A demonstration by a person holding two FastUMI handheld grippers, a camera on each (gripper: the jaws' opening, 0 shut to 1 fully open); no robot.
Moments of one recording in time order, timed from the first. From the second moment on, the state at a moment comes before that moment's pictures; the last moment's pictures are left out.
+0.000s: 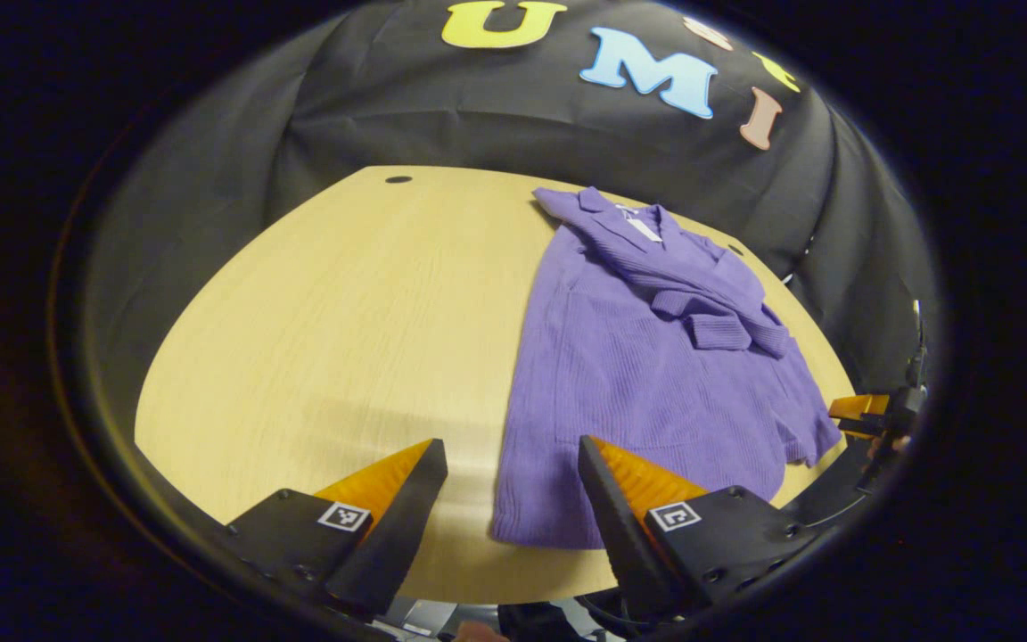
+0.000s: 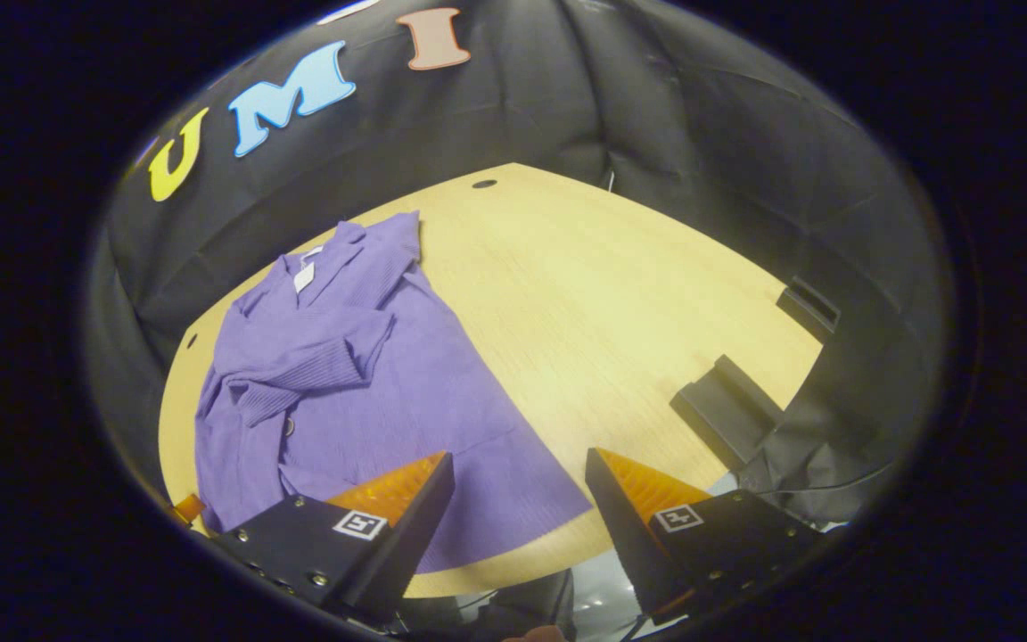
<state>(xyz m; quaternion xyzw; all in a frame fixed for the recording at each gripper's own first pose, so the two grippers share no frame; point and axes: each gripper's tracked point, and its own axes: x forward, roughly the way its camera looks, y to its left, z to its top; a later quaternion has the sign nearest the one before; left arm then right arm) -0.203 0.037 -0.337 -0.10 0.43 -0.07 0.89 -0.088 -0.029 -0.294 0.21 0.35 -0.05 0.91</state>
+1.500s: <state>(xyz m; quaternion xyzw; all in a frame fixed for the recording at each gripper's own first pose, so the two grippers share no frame) -0.204 -0.068 -0.335 -0.19 0.49 -0.09 0.85 -0.083 0.031 -0.300 0.10 0.42 0.05 0.90</state>
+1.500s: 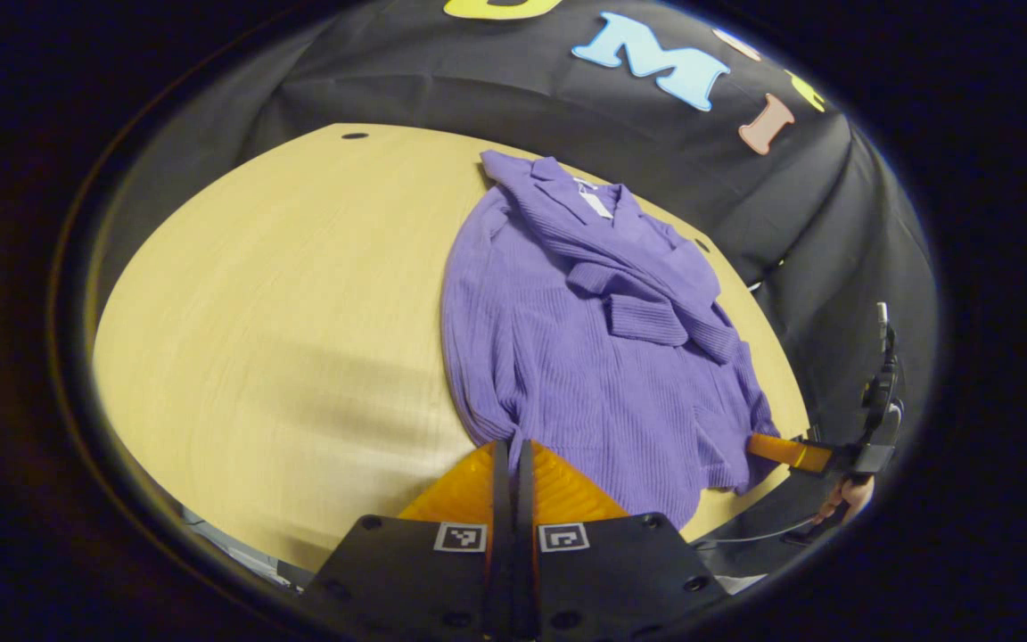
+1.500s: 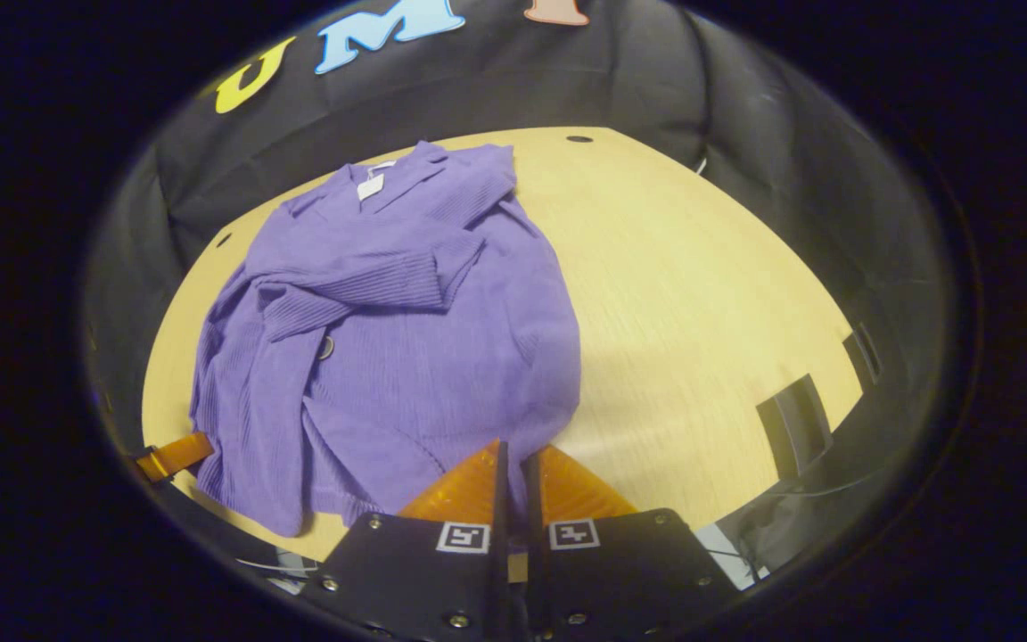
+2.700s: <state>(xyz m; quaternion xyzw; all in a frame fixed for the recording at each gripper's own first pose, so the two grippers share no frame) 0.021 -0.119 -0.101 -0.21 0.28 -0.10 0.93 0.101 0.045 -0.057 0.17 0.22 0.23 0.93</state>
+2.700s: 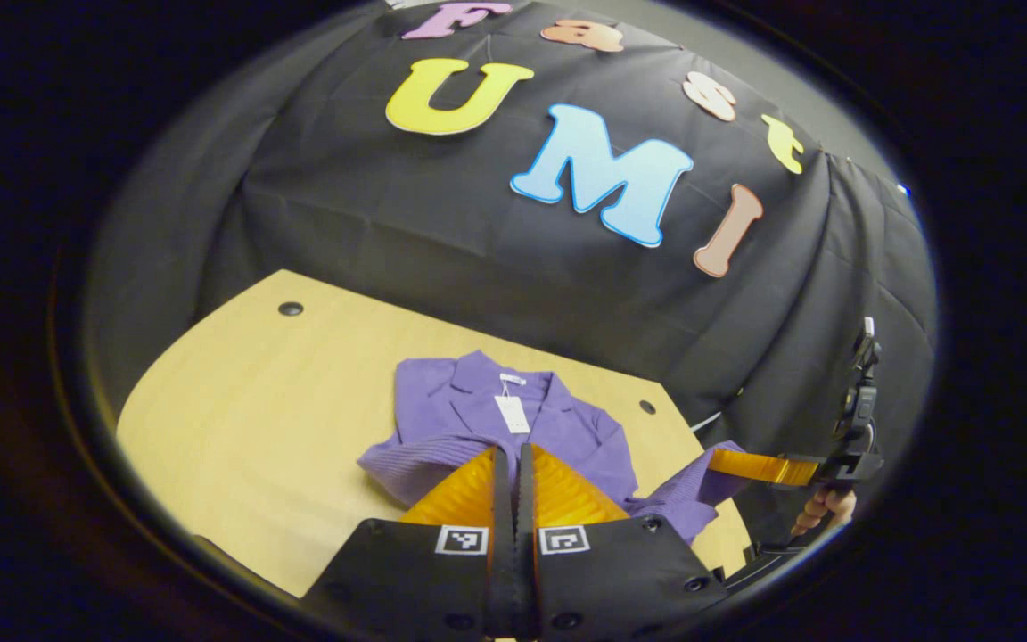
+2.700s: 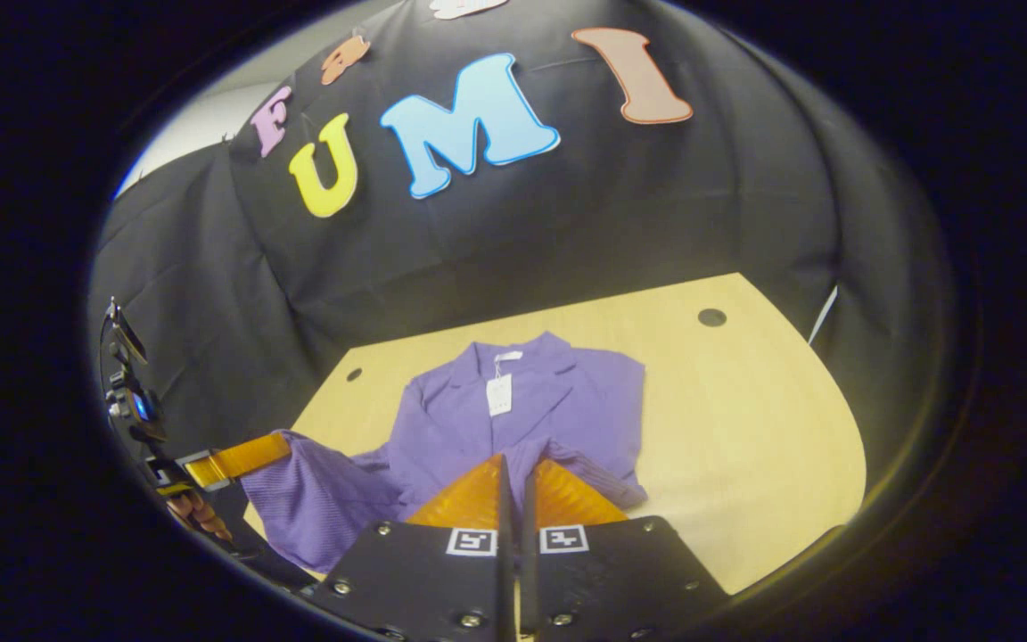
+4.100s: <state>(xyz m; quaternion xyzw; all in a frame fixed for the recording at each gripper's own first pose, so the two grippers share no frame) 0.310 -0.096 -0.216 -0.05 0.24 -0.05 0.97 0.351 0.033 -0.098 0.12 0.19 0.09 0.97</state>
